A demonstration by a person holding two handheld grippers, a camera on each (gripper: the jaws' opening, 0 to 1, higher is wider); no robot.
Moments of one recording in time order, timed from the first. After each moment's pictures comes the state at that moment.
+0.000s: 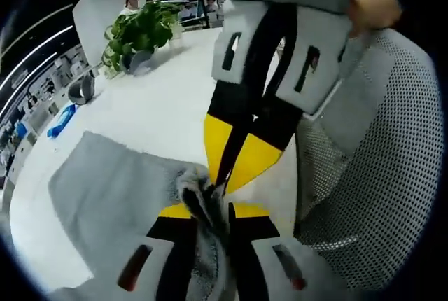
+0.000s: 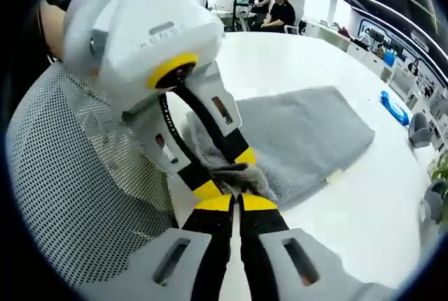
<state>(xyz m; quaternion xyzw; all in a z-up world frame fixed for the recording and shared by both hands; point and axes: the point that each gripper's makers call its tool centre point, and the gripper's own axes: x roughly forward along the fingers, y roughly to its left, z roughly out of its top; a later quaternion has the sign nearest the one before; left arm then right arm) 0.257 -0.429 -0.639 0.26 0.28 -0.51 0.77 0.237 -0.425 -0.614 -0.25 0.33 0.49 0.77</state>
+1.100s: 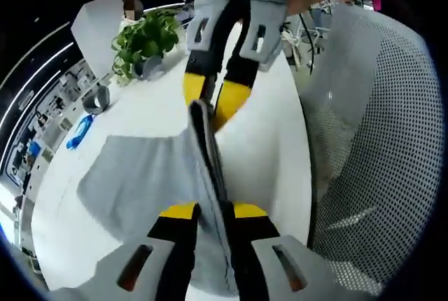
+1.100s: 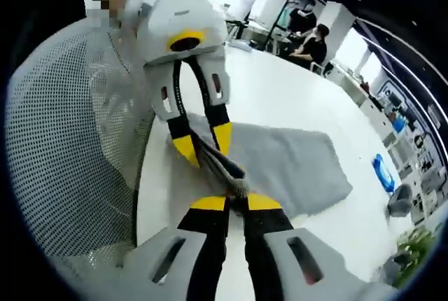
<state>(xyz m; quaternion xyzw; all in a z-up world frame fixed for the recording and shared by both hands) 0.265 -0.377 -0.629 0.37 0.25 -0.50 0.74 0.273 -0.444 -0.585 -0.33 0.22 0.55 0.74</state>
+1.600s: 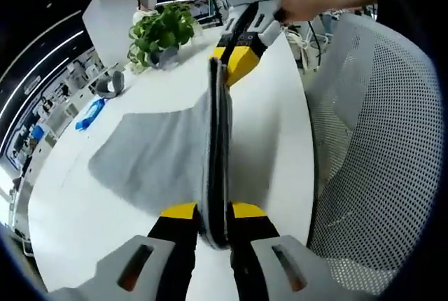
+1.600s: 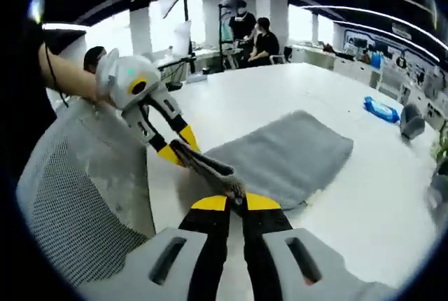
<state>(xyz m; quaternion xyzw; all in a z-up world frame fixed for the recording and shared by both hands) 0.273 -0.343 -0.619 0.32 0.25 -0.49 0.77 0.299 -0.455 -0.573 -0.06 0.29 0.47 0.83</state>
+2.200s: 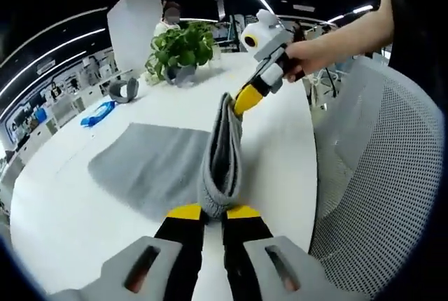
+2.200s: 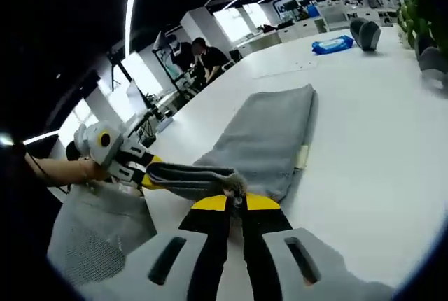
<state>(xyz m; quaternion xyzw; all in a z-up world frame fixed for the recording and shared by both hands) 0.286 -0.357 -0.596 0.19 0.23 -0.49 0.82 0.312 -0.488 -0.586 0.14 0.32 0.42 0.84</state>
